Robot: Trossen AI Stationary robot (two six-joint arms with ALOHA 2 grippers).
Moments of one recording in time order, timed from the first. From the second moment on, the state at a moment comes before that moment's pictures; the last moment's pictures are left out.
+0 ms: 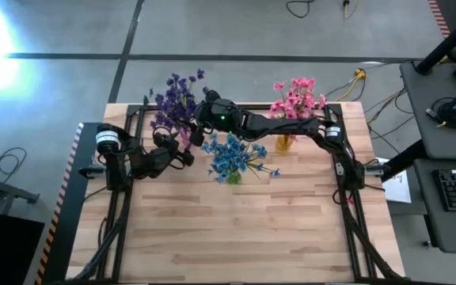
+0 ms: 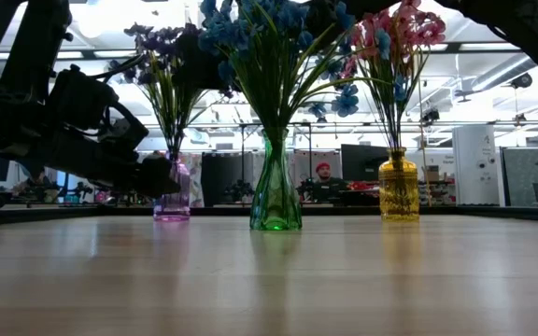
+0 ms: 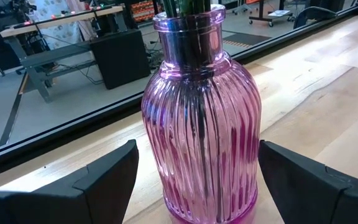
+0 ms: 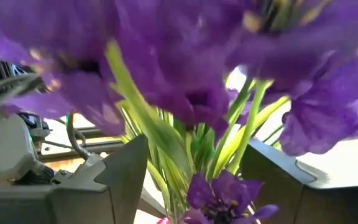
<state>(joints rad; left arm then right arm) 0.26 1.85 0.09 1.48 -0.75 -0.07 -0.24 2.15 1.82 0.16 0.11 -0.15</state>
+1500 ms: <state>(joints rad) 0.25 1.79 0.04 1.49 -0.78 -0.13 -0.22 2.05 1.82 0.10 0.10 -0.11</state>
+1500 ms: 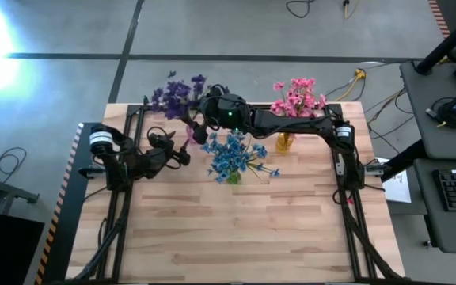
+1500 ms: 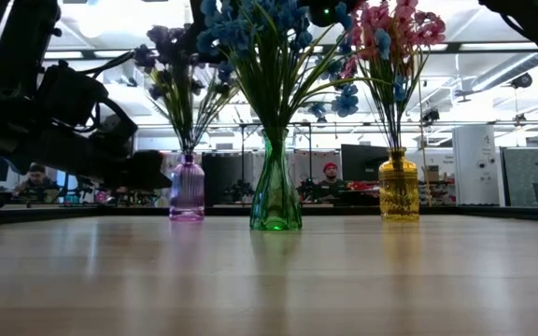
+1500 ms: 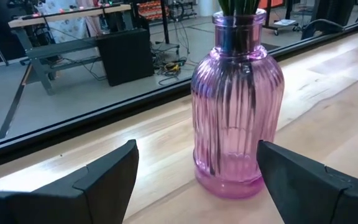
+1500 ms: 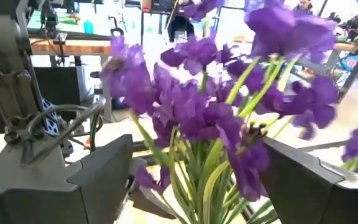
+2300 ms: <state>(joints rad) 0.25 1.76 0.04 1.49 -0.78 -0.13 -0.18 2.05 1.82 0.08 0.11 -0.10</state>
